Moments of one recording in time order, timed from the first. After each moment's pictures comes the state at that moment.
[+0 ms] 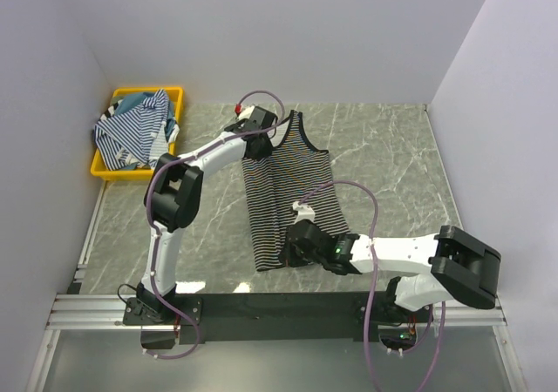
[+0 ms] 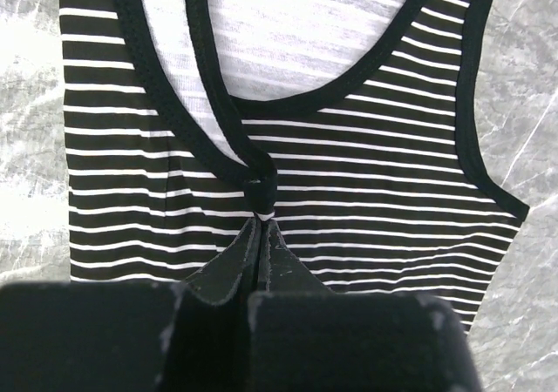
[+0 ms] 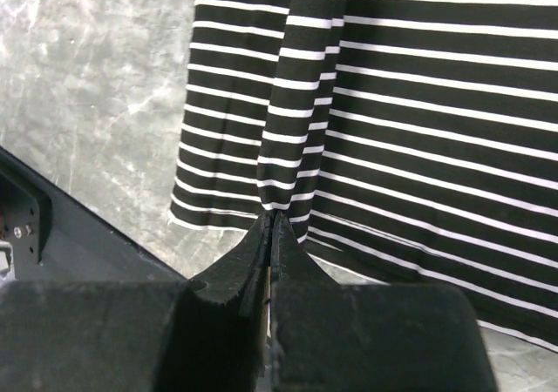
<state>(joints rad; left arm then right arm) -0.53 2.14 1.72 -0.46 -0.24 -0.87 1.13 1.34 0.56 -0.01 0.16 0.89</state>
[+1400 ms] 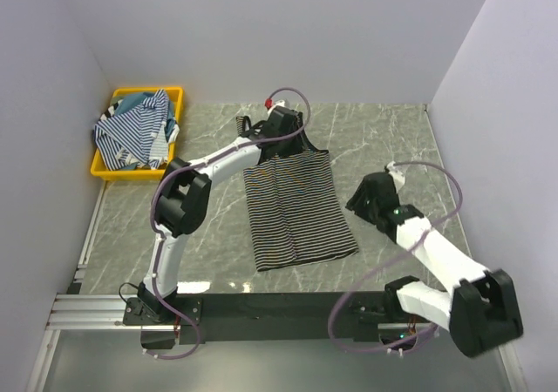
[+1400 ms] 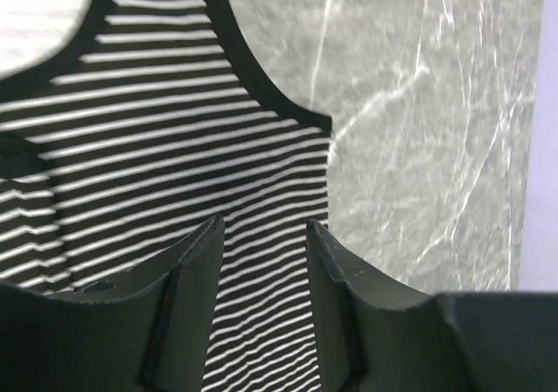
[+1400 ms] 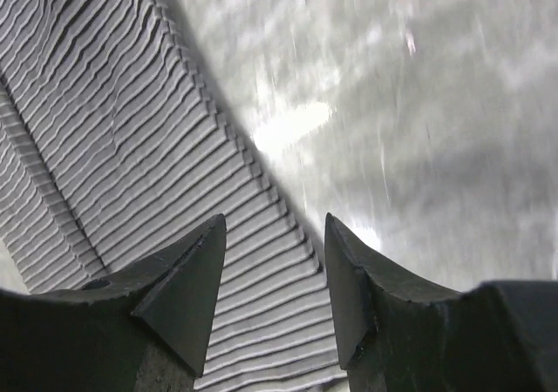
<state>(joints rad) -0.64 2.14 1.75 -0.26 -0.06 -0.81 0.36 1.03 0.56 -0.34 0.25 0.81</state>
